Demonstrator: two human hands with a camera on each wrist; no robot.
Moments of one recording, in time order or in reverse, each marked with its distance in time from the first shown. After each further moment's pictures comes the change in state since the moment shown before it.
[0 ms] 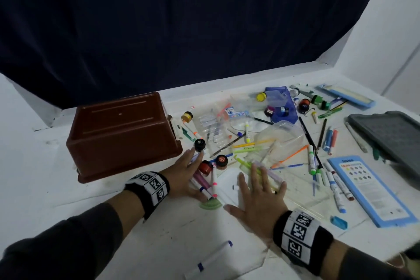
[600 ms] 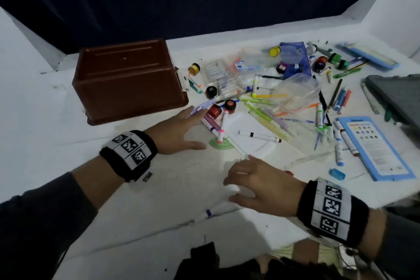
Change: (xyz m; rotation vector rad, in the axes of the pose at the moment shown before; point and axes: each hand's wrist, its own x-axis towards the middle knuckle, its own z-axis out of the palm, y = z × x) left_hand -0.067 0.017 -0.004 -0.119 0.141 0.020; right_hand -0.062 0.010 -0.016 0.234 -0.008 -0.801
